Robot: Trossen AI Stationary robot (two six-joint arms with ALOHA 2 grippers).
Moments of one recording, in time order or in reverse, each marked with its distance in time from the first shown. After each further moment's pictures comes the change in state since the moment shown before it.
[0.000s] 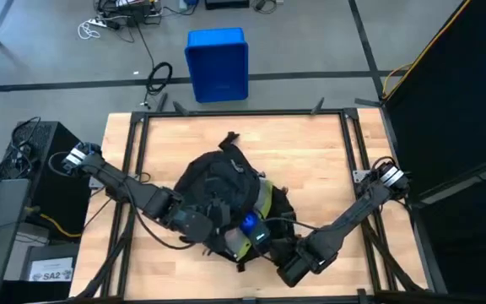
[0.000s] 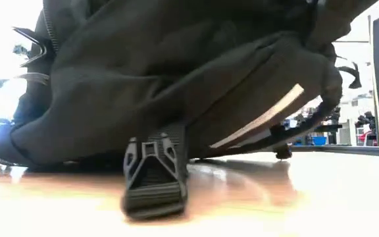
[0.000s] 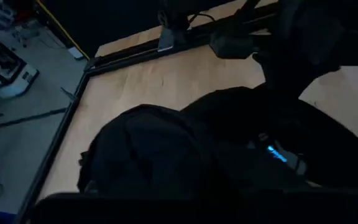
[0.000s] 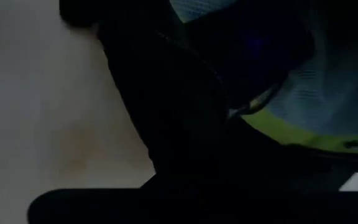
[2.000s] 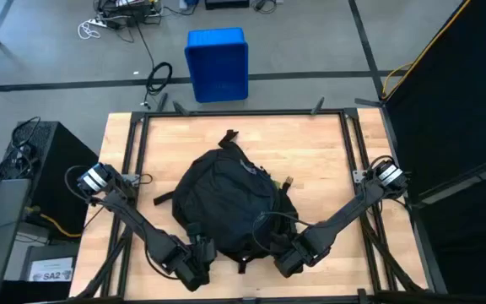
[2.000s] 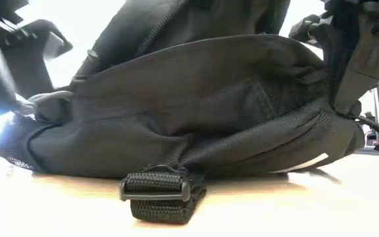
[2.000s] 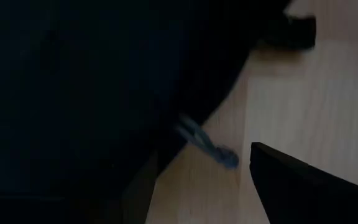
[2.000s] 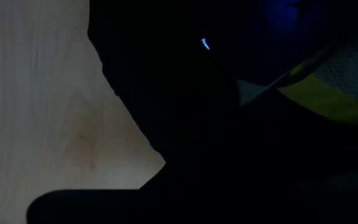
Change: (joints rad) left arm -0.240 0.261 -0.230 -0.050 0.164 -0.734; right arm -0.047 -0.002 -0.148 0.102 -0.162 0.088
